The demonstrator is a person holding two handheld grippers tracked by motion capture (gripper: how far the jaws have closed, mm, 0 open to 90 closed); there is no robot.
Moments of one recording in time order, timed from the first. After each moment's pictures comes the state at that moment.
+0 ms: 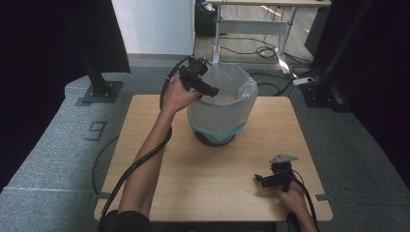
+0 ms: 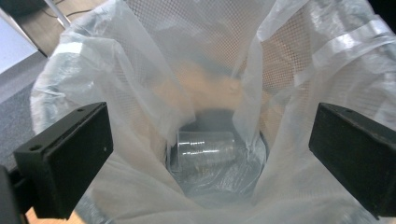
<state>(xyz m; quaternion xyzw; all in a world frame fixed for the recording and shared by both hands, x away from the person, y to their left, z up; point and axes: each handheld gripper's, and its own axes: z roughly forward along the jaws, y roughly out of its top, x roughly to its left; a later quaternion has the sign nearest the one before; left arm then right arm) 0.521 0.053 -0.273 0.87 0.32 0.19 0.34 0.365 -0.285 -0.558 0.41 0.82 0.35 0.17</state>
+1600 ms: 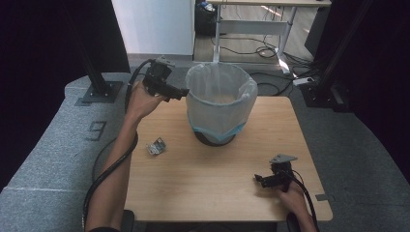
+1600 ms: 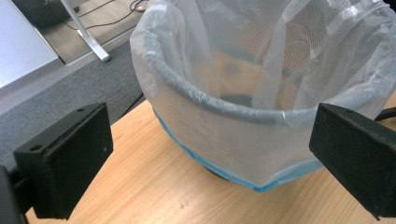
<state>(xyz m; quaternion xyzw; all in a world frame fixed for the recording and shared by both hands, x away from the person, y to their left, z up) 0.488 0.153 -0.268 0.84 0.33 0.20 0.38 0.364 -0.285 -0.558 0.42 0.82 0.35 0.17</state>
